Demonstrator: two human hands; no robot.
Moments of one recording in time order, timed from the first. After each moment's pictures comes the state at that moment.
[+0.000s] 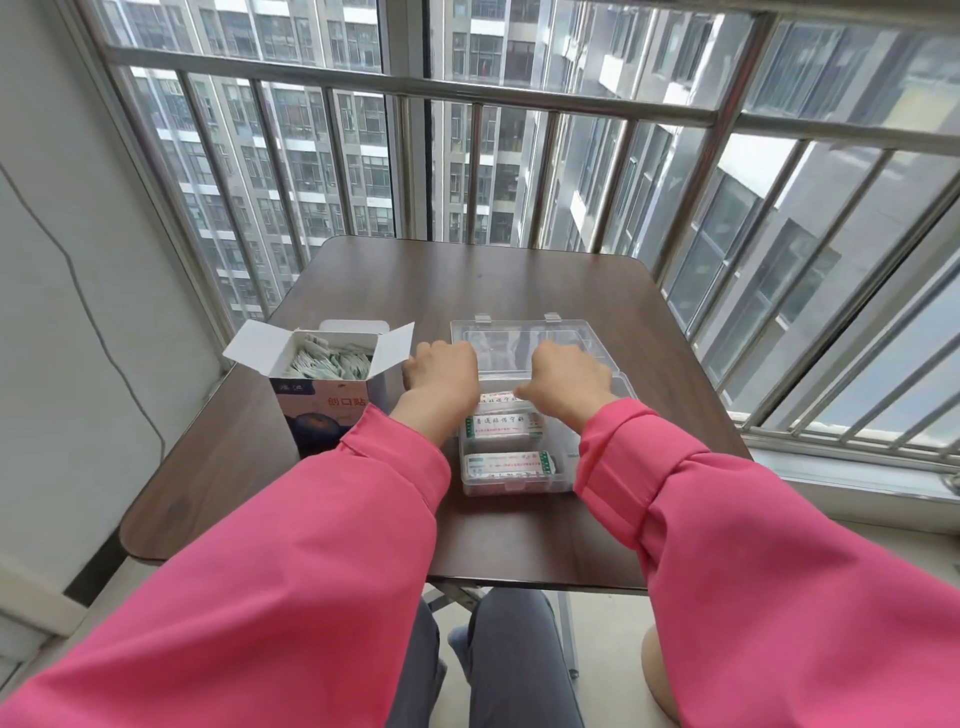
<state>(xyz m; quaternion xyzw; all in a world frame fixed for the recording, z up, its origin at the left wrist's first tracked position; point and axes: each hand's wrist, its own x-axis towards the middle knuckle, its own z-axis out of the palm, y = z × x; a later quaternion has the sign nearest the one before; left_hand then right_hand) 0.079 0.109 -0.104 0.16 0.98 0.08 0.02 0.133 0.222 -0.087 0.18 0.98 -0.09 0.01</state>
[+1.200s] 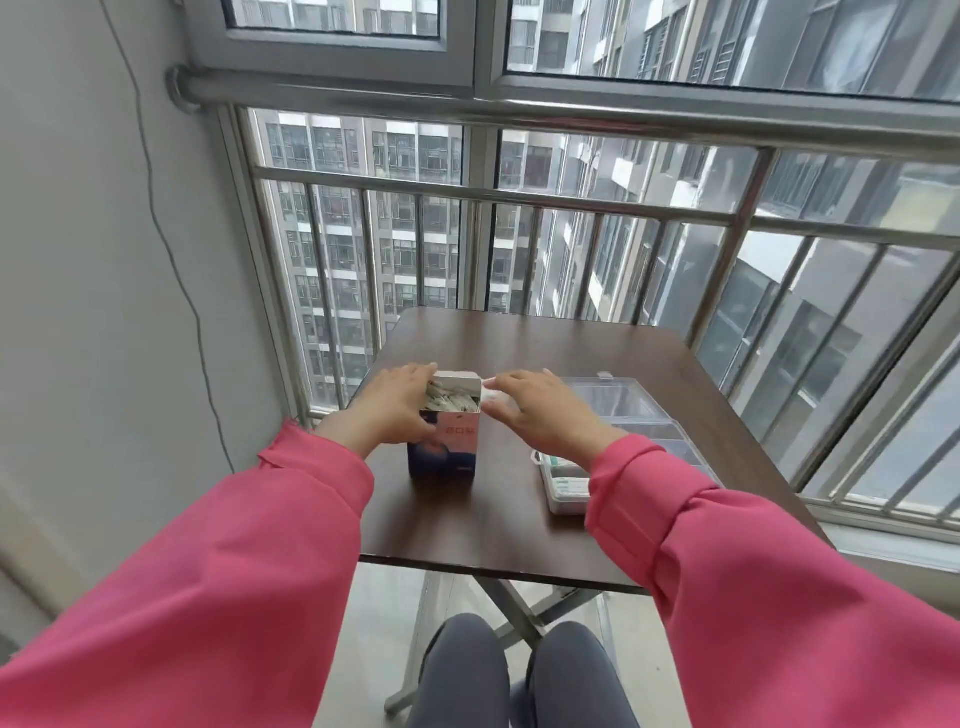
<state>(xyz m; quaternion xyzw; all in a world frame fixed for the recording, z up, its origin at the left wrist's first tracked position) 0.076 -0.060 -0.062 0.27 0.96 0.09 0.01 0.157 0.112 -0.044 -0.06 0.99 -0.10 -0.04</state>
